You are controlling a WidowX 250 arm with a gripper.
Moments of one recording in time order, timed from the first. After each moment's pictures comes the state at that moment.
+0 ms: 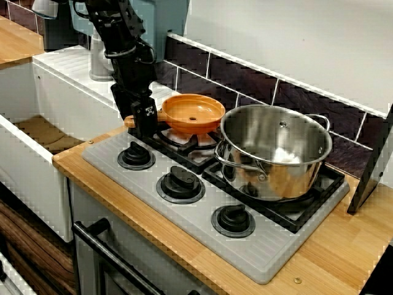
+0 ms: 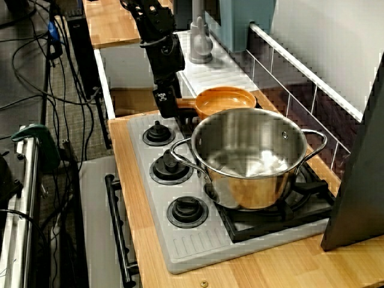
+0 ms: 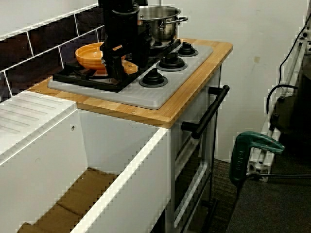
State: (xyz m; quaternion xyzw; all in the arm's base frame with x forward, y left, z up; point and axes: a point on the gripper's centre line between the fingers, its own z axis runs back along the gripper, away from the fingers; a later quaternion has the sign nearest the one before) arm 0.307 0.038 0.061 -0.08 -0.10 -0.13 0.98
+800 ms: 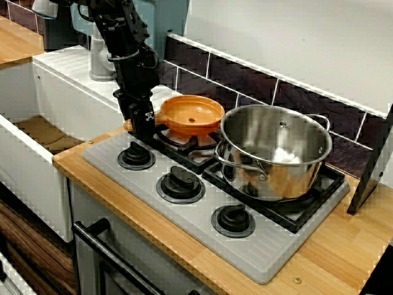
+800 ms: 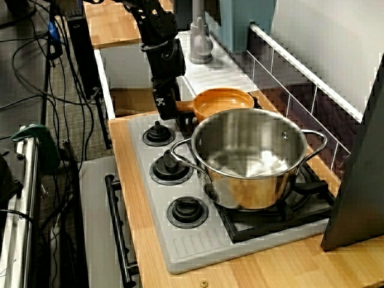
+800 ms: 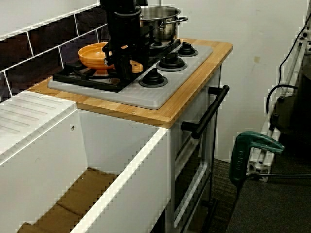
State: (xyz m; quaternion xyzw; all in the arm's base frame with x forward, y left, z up) arm 0.301 0.032 0.058 -0.09 -0.08 -0.15 0.98
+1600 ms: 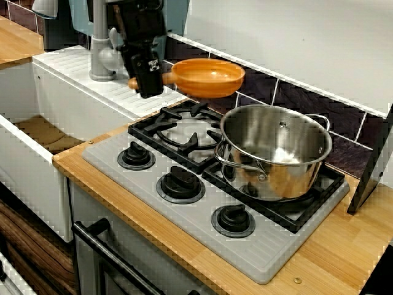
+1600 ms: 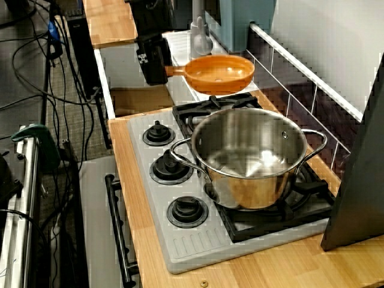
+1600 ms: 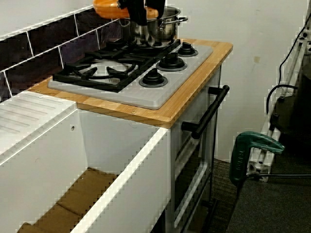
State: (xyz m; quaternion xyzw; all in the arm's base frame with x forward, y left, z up) arm 0.289 0.000 0.139 -0.11 -0.10 -0.19 0.97
